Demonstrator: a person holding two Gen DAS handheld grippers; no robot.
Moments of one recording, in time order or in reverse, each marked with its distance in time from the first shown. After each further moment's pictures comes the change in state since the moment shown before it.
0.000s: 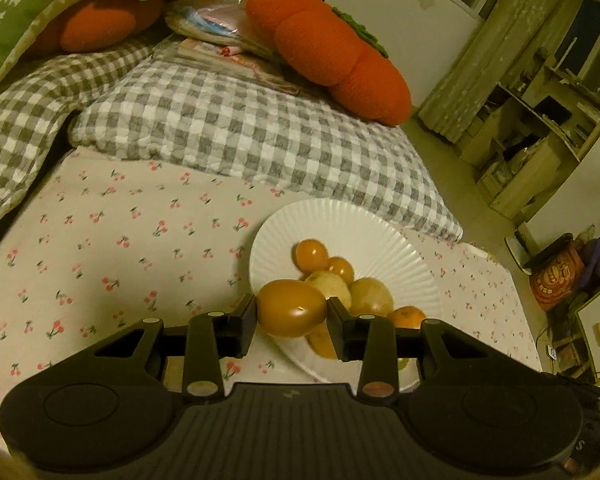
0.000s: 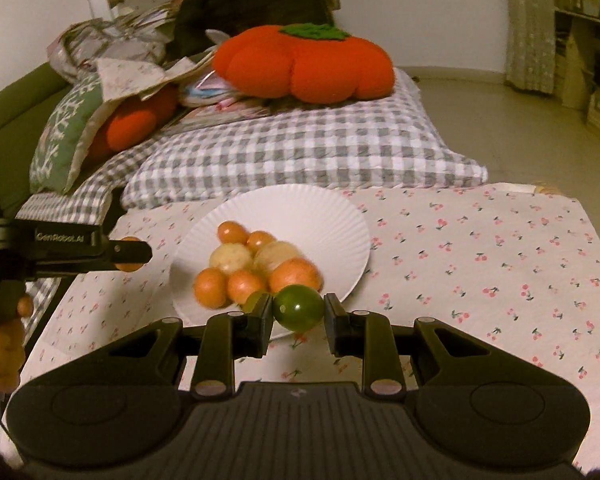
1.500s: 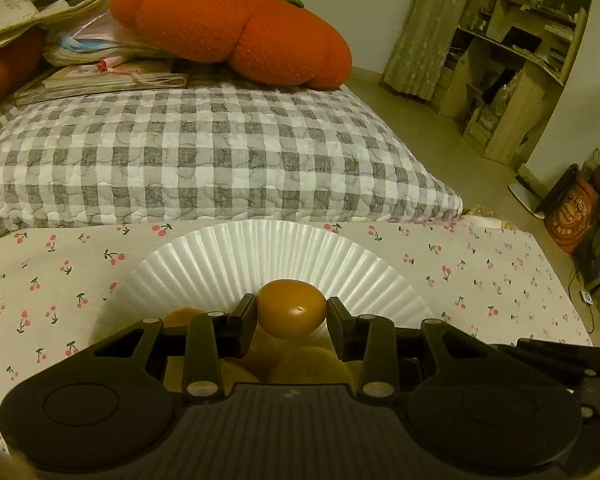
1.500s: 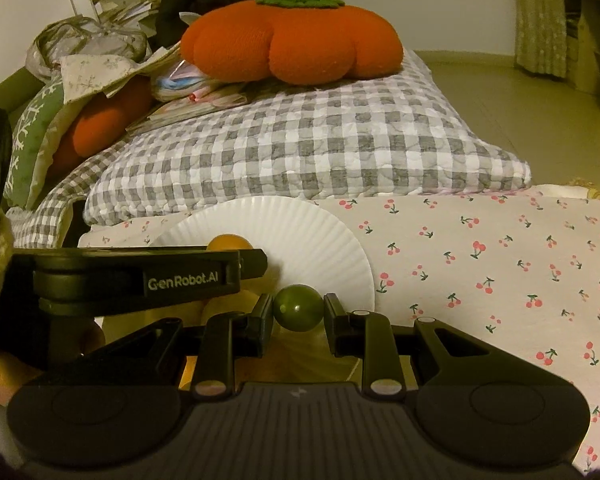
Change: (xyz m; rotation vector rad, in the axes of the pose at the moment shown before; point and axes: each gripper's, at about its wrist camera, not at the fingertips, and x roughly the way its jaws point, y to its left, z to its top) left arm 0.122 -0.080 0.017 0.258 0.010 0.015; right arm 0.086 -0.019 0.028 0.017 0.026 0.039
